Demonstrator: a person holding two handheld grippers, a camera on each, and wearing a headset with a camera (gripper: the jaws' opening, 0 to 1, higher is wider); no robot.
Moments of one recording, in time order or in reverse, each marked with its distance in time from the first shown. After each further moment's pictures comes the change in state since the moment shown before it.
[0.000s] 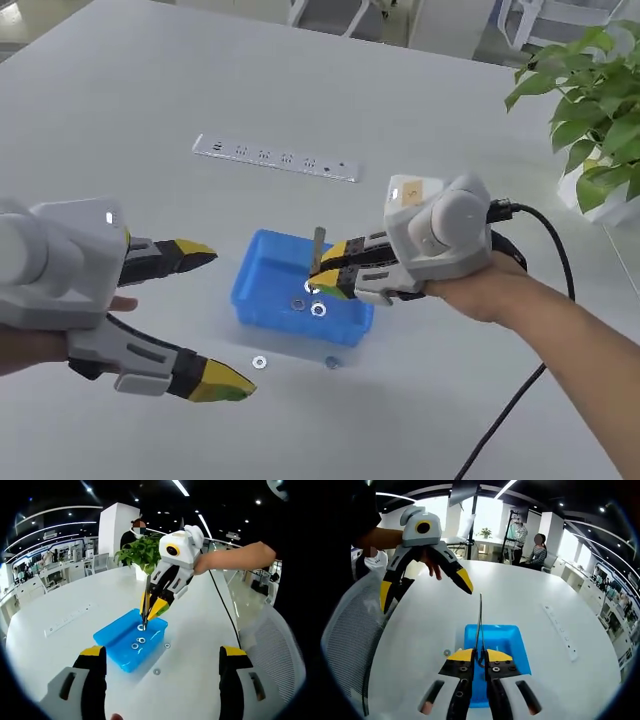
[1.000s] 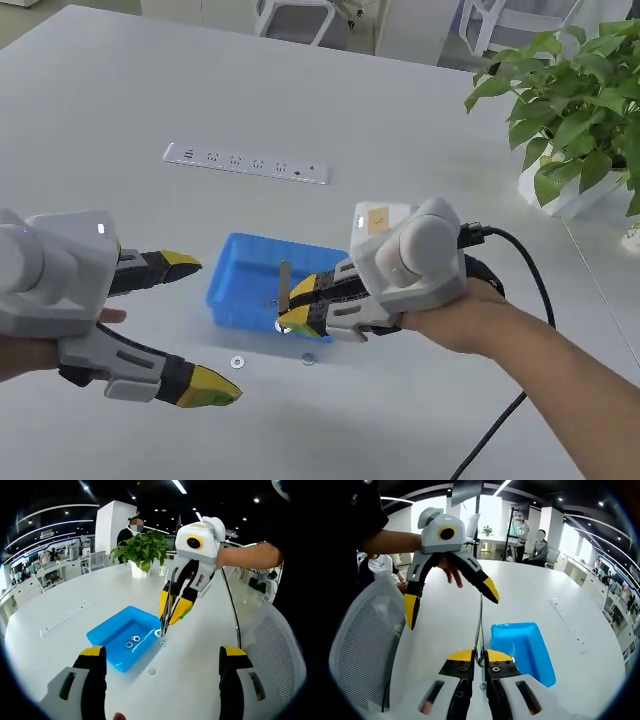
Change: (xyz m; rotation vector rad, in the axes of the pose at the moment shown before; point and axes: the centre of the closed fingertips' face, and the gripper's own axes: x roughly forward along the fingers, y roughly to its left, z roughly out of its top) left arm 0.010 -0.010 -0.006 0.007 0.027 -0.025; right arm -0.018 0.052 0.010 0.046 0.020 0.032
